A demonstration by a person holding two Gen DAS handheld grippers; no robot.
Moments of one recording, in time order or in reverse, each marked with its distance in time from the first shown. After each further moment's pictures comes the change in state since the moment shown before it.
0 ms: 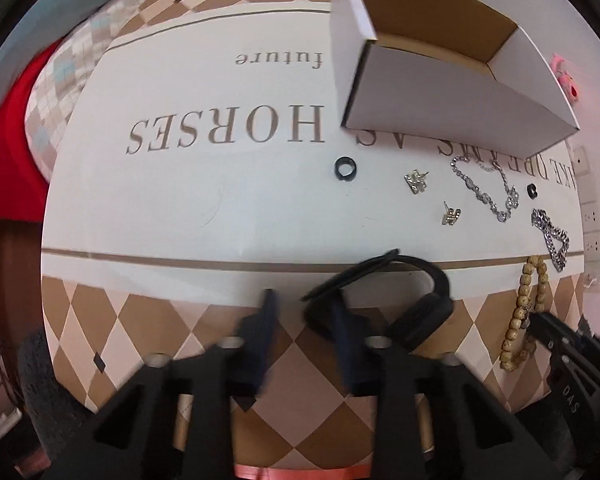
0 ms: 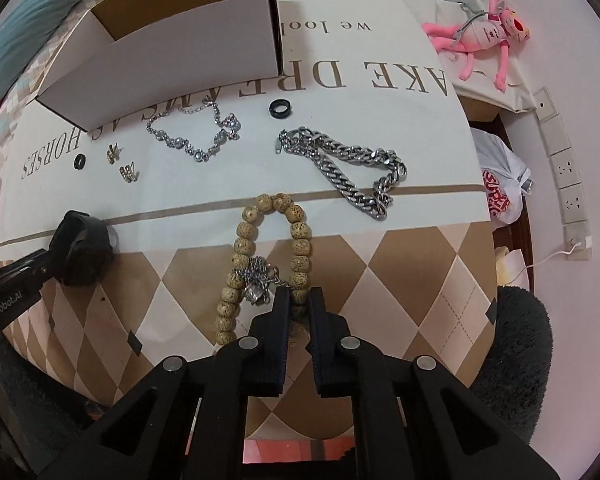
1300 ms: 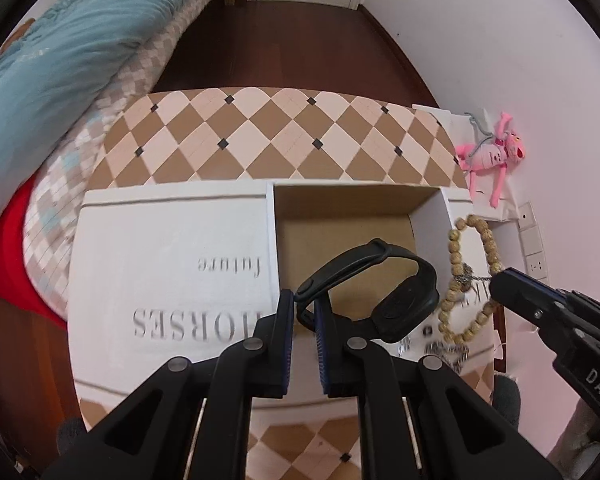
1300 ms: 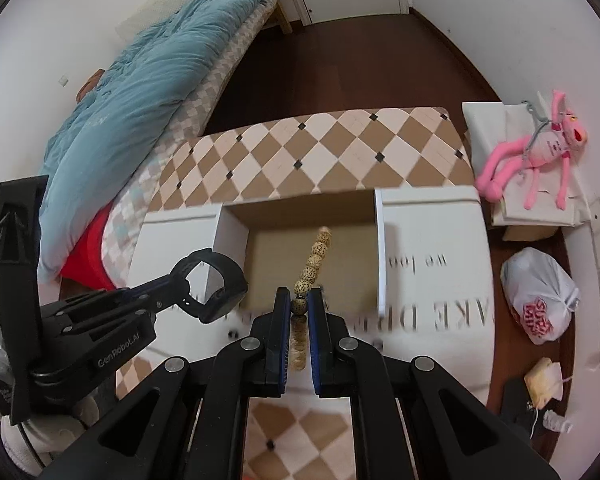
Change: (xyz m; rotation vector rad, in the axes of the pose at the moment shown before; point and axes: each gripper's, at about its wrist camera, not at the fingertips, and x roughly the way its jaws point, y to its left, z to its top) left arm -0.111 -0.024 0.120 0.036 -0.163 -0.155; right arm -0.132 0.025 0.131 -0.087 -0.265 0.328
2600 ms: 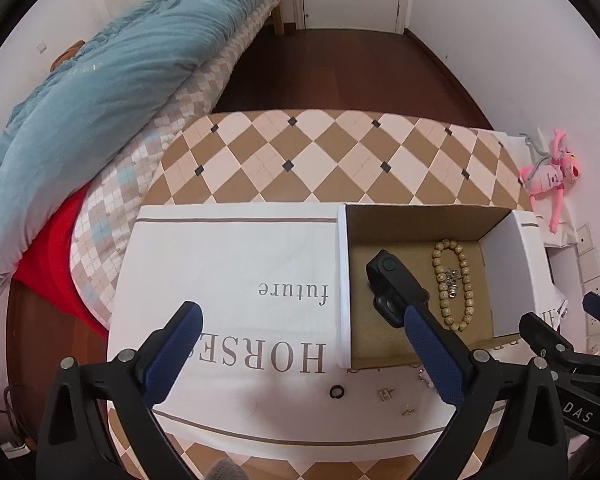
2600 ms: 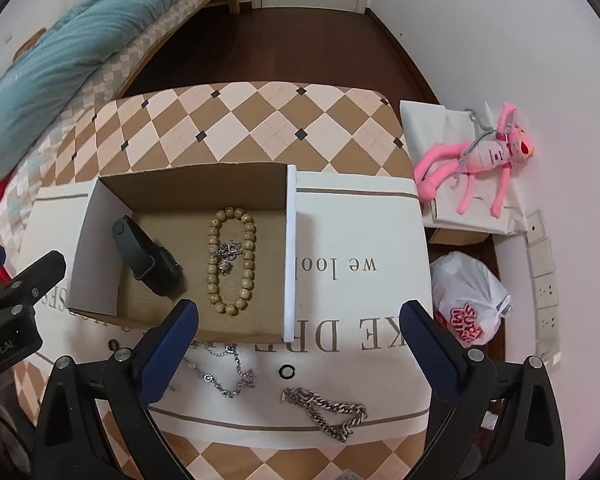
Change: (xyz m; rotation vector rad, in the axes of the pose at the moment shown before) left arm 0.005 0.009 -0.018 -0.023 -0.149 0.233; right arm 0.059 -0.019 -0.009 -0.044 0.027 -0.347
